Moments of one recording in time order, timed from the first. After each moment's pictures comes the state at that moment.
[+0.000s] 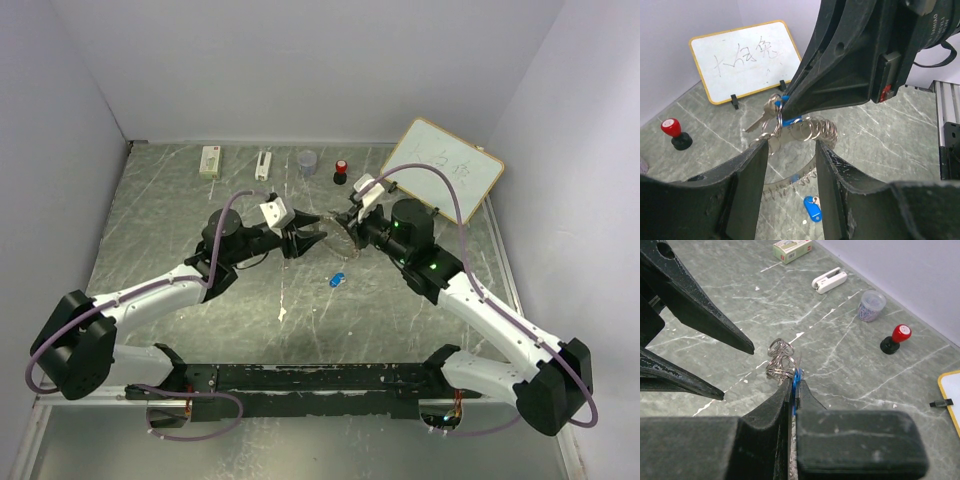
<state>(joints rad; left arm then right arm) -0.71 1.30 0.72 0.67 0.47 0.00 0.62 1.05 0.84 0.02 -0.14 -0.16</state>
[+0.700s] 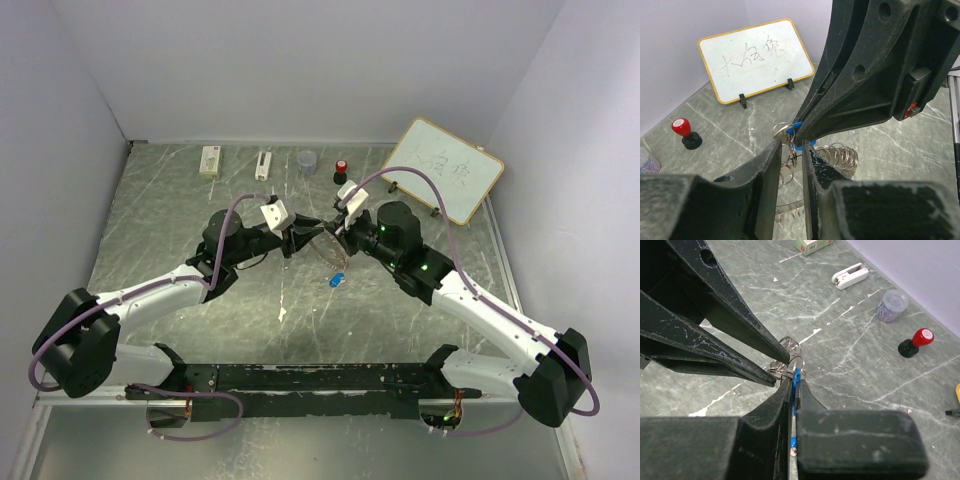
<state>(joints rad) -0.71 1.31 0.70 0.71 0.45 0.05 0.72 1.10 0.87 -0.01 -0.11 -0.18</state>
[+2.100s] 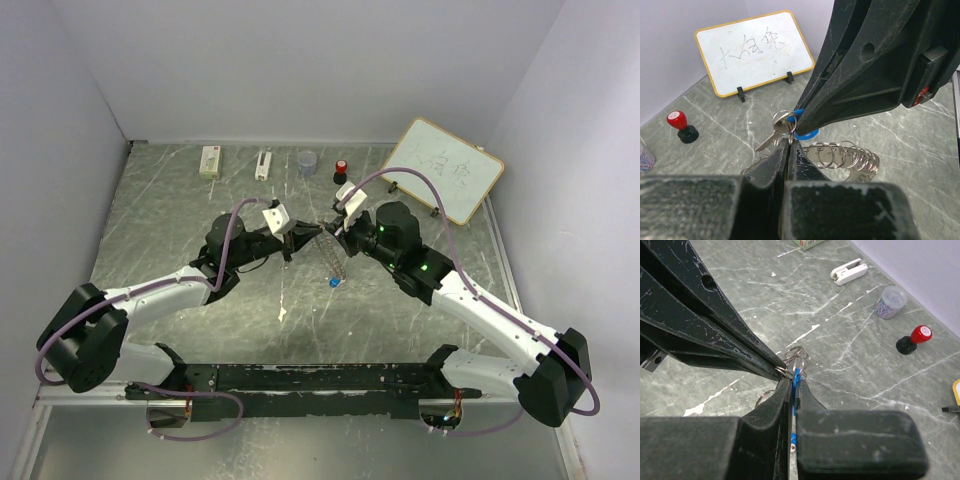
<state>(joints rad) -0.71 1.34 0.66 0.76 0.45 0.05 0.73 1.10 0.87 -0.03 -0.10 -0.20</state>
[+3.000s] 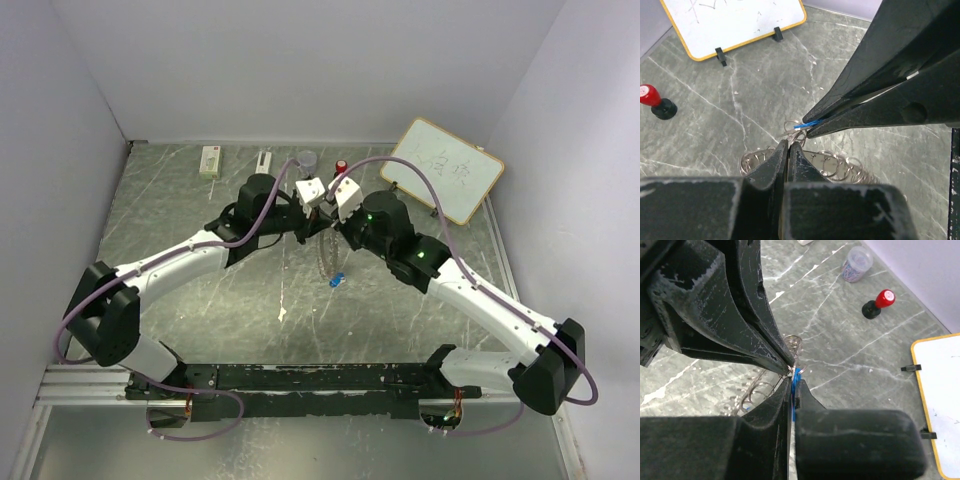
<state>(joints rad) -0.72 1.50 1.05 0.20 0.47 0.13 0.77 1.17 1.02 -0.28 0.10 -0.26</state>
